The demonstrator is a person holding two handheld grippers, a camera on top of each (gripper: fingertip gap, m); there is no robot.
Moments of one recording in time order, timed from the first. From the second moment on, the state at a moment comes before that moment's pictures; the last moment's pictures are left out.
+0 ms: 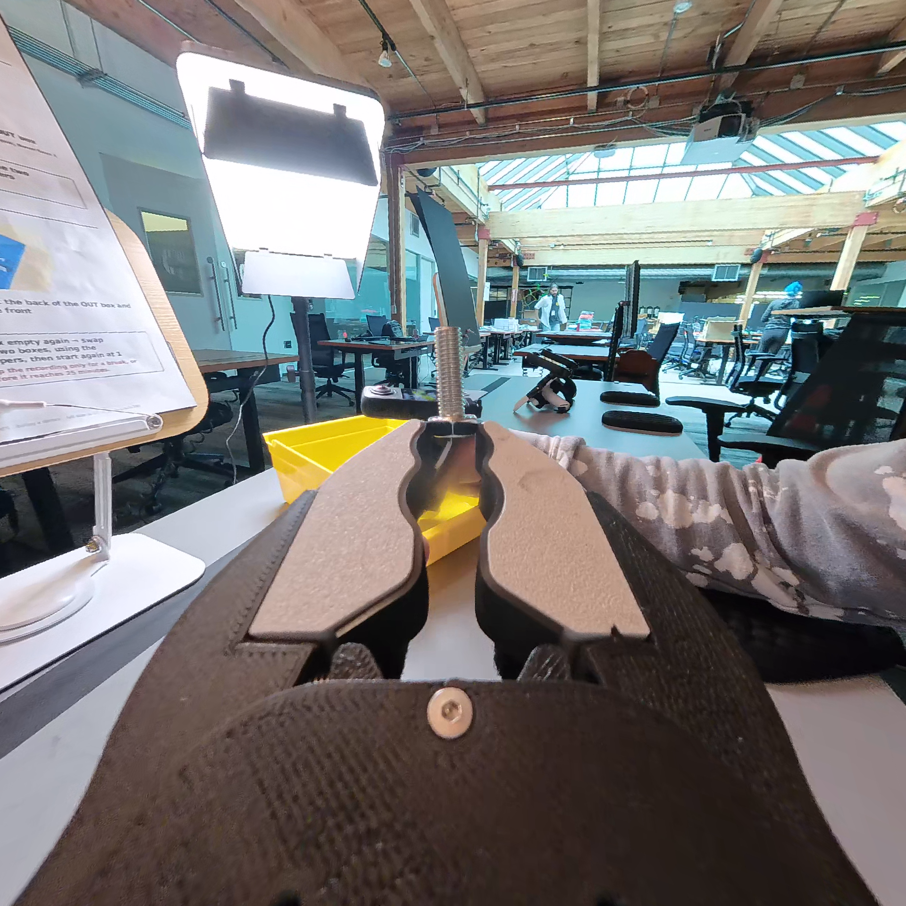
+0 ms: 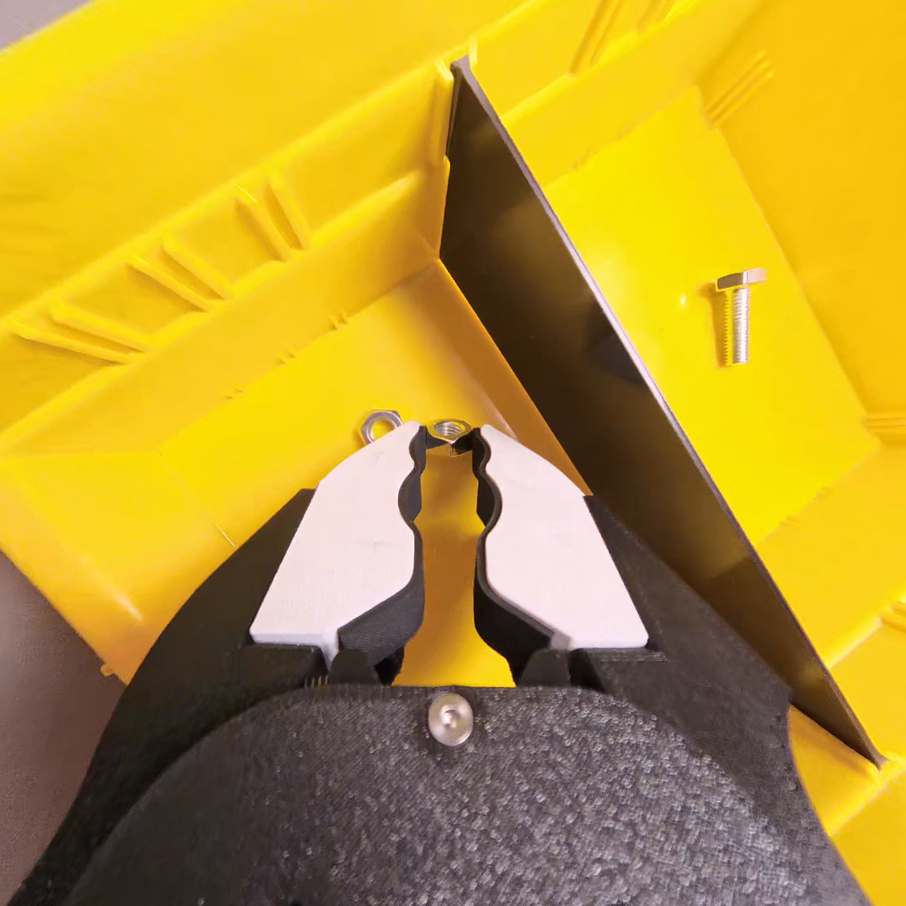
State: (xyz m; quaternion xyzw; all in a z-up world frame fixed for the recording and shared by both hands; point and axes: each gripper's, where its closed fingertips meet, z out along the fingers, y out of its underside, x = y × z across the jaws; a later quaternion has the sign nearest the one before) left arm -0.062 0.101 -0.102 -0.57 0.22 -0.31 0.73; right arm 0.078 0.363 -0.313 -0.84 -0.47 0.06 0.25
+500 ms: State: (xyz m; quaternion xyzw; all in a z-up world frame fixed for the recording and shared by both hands) left arm -0.061 0.116 -0.132 -0.62 0.24 -0.29 0.69; right arm 0.007 0.259 -0.127 -0.64 -0.55 0.28 0.45
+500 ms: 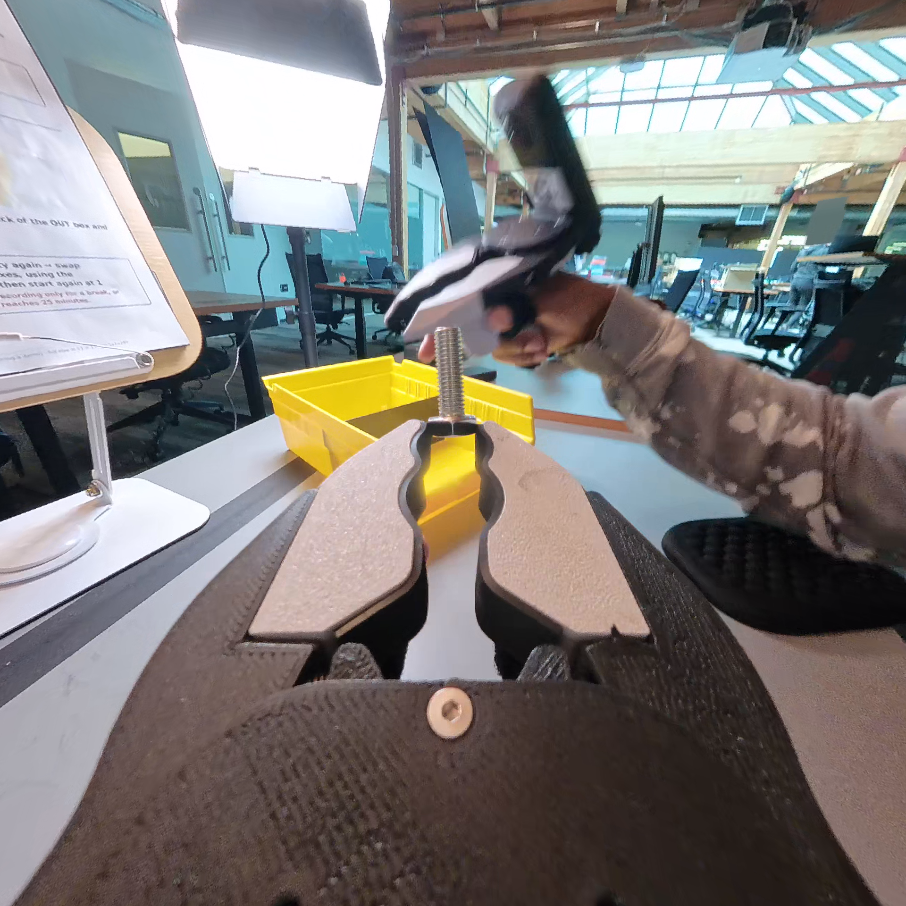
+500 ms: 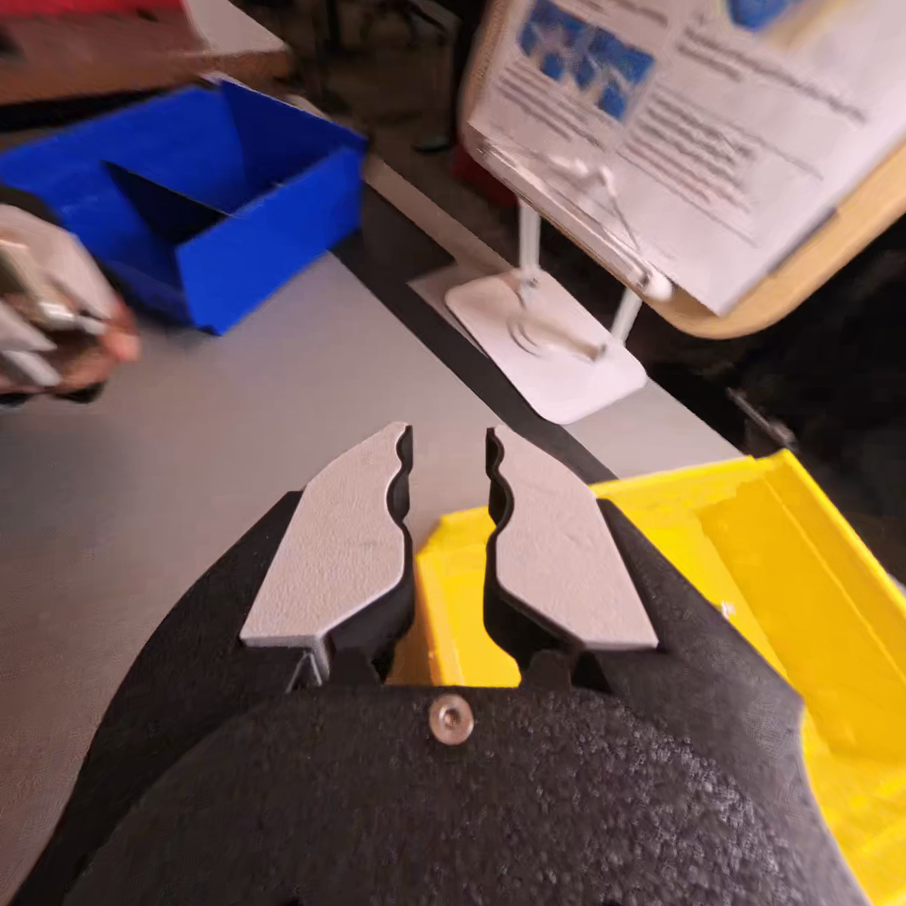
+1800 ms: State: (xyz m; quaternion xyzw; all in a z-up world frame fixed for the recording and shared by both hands) left arm -0.066 0.129 -0.157 -0.71 0.26 -0.20 0.63; right arm -0.014 0.192 -0.144 -0.53 -0.77 0.11 0.36
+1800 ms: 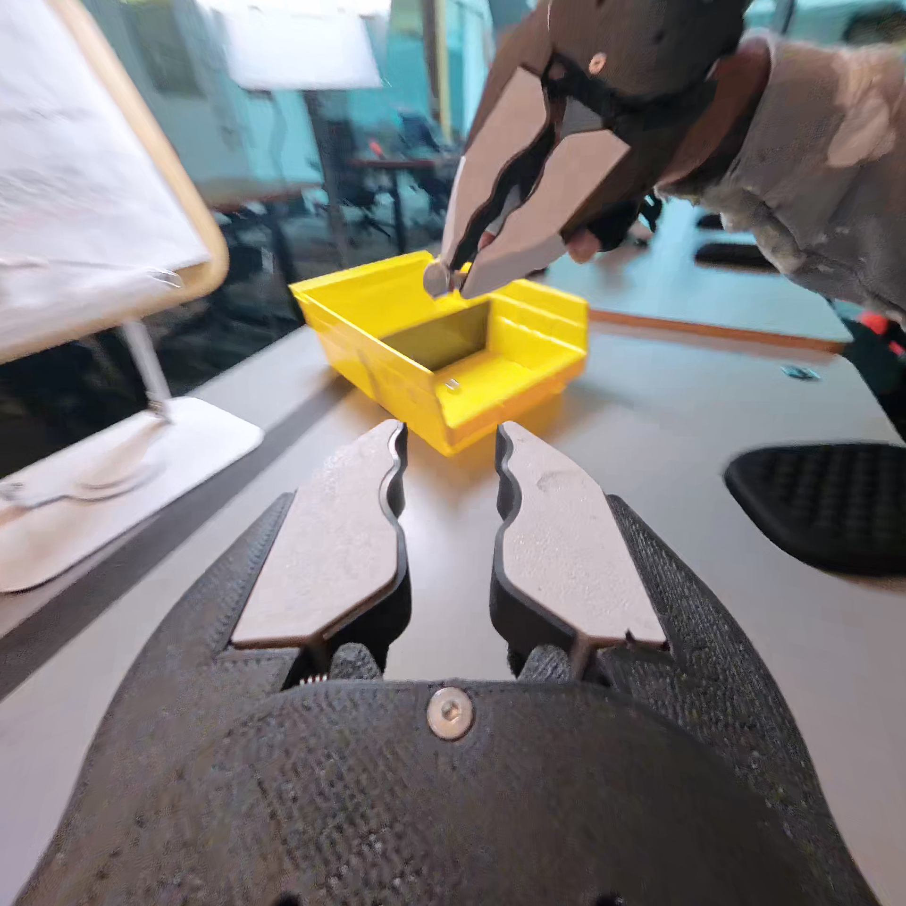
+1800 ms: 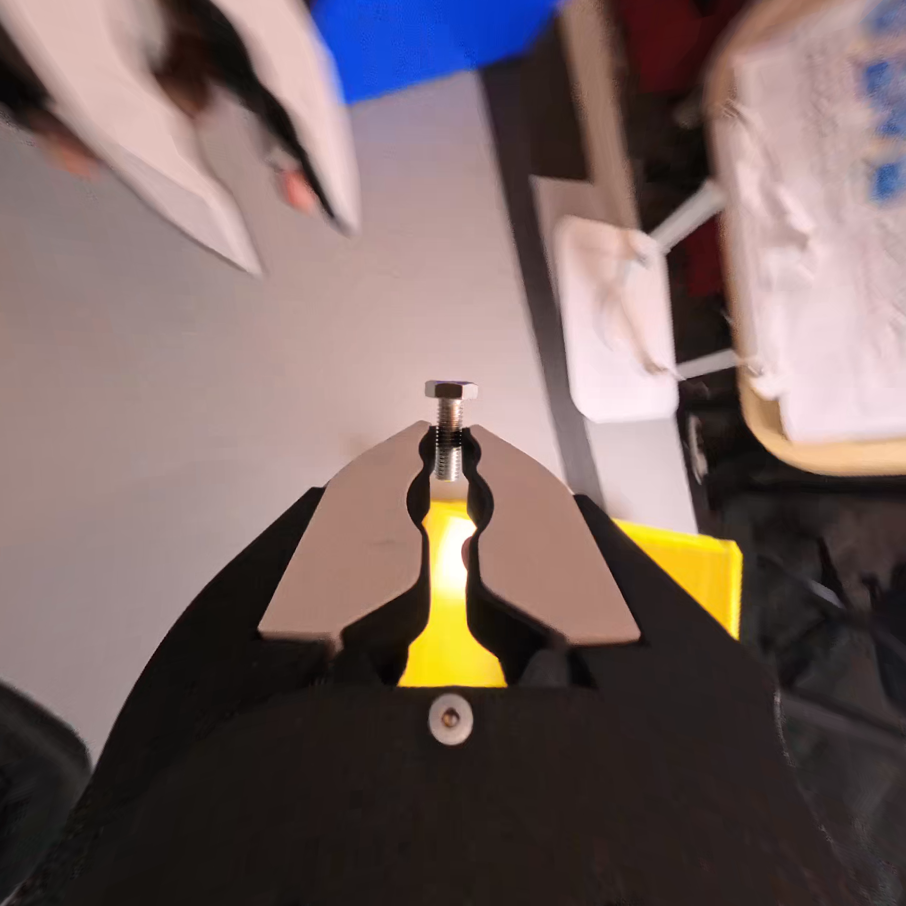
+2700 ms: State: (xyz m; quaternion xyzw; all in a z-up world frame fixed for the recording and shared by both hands) left arm -0.172 0.154 -0.158 -0.69 0.10 -0.09 0.71; right arm 0.134 0.497 -0.304 -0.90 -0.39 -0.06 0.17
